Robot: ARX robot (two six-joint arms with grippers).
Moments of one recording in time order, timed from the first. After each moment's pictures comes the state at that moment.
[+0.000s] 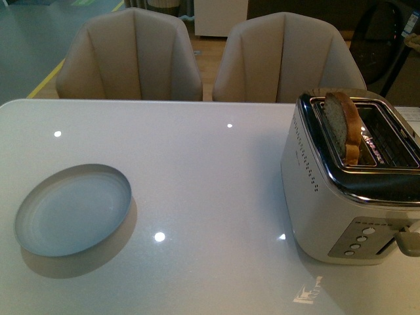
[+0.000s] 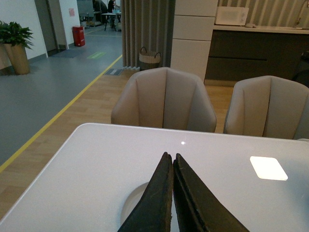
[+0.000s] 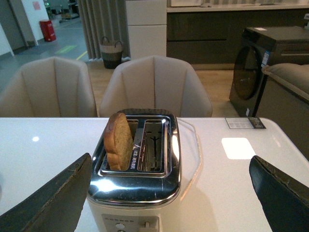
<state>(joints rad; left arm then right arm) 0.00 0.18 0.01 0.18 0.00 -0.01 0.00 0.01 0.02 0.00 0.00 0.00</state>
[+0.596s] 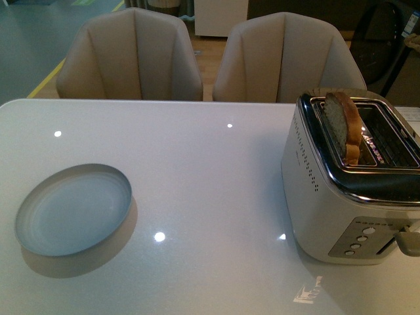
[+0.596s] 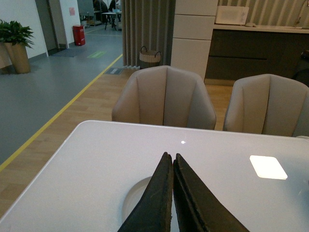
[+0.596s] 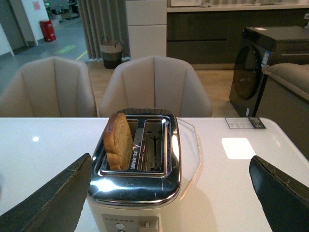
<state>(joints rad) 0.00 0.01 0.01 0.00 0.00 -0.01 0.00 0.00 0.02 0.00 0.00 0.00</state>
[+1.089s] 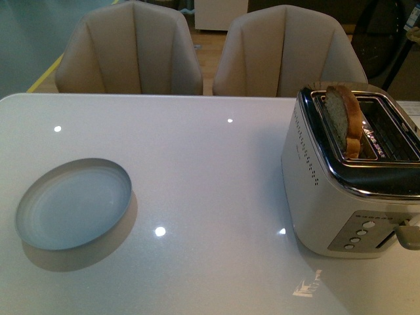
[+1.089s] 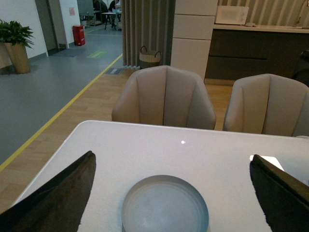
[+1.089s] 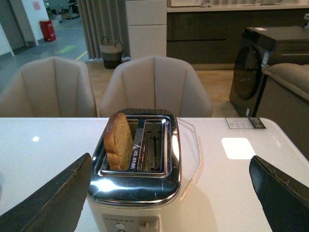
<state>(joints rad) 0.00 0.01 0.01 0.00 0.00 -0.01 0.00 0.00 0.02 0.00 0.00 0.00</state>
